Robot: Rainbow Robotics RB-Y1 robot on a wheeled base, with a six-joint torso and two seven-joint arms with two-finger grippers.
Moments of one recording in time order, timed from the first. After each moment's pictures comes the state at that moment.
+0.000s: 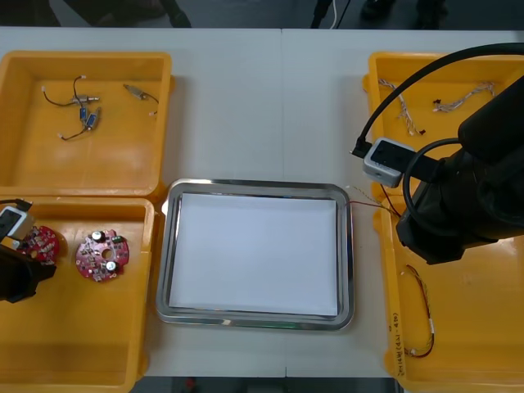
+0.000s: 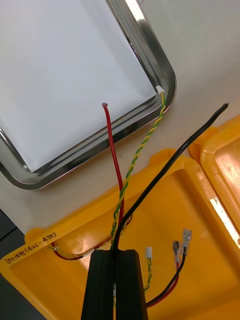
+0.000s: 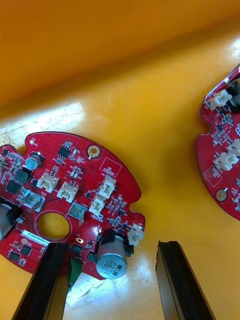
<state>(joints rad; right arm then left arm) -0.66 -0.94 0.35 -2.45 -1.11 1.92 1.35 0.31 1.09 0.00 -1.93 1.00 0.80 -1.72</state>
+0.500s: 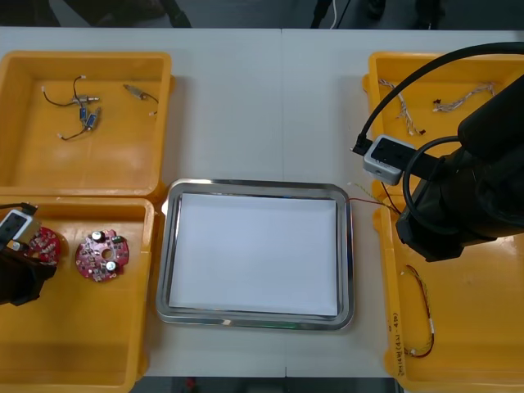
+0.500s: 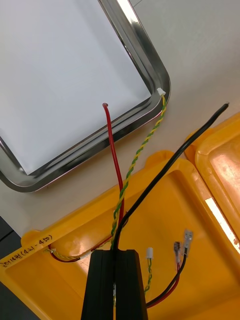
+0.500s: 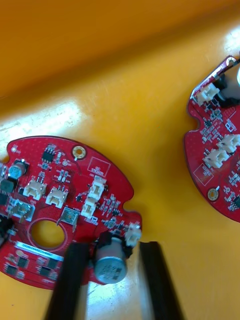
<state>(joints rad) -0.66 -0.94 0.35 -2.45 -1.09 1.92 1.35 0.31 1.09 -0.03 -1.92 1.00 0.76 -1.75</state>
